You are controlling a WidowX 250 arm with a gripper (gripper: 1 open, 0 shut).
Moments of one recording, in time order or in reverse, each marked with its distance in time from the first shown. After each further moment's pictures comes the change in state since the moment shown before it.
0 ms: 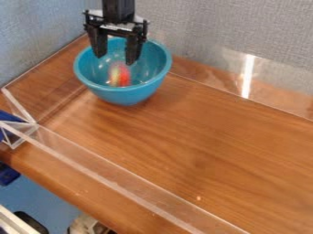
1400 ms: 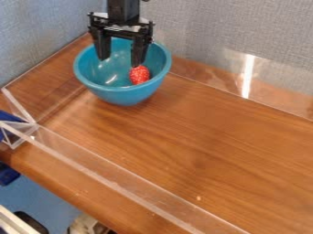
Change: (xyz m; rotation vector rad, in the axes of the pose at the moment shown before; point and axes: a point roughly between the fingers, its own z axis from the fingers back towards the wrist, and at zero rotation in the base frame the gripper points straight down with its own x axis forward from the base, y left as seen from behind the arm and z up) arm -0.004 -0.010 0.005 -0.018 0.040 0.014
